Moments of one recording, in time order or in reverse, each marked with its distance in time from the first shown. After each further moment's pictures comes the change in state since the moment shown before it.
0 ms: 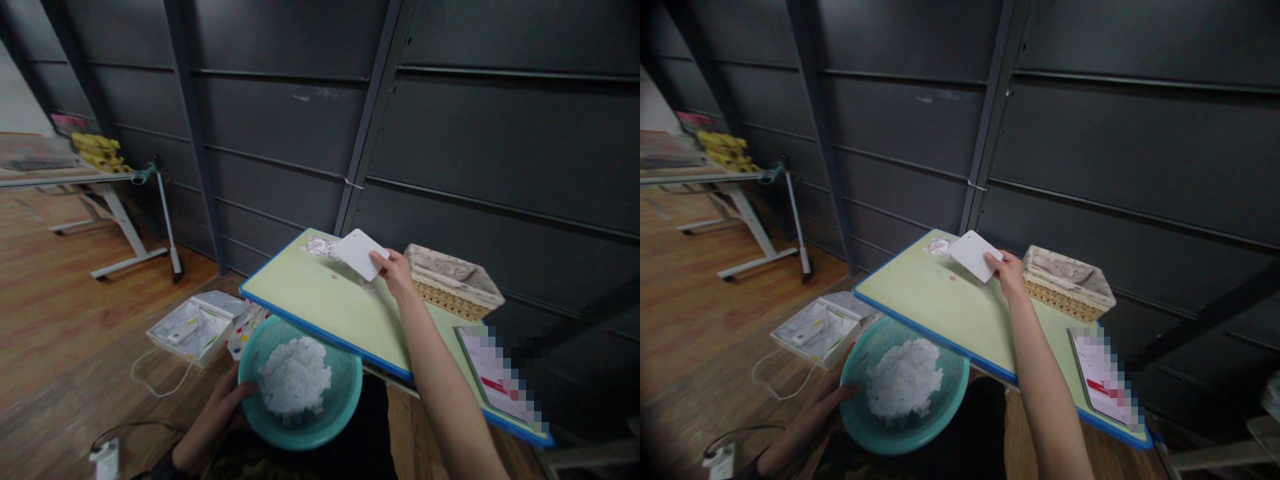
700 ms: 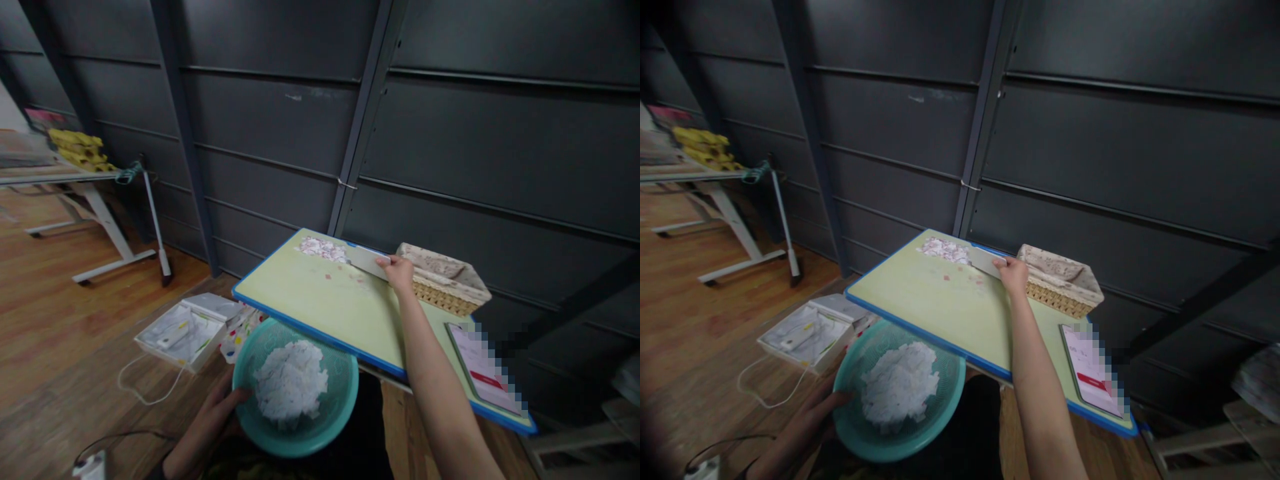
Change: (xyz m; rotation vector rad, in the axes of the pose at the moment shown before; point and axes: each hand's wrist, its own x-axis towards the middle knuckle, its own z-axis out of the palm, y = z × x) left_hand -0.008 0.004 0.001 -0.063 0.011 -0.125; right_hand 0.025 0.025 -0.050 -0.905 0.304 -0.245
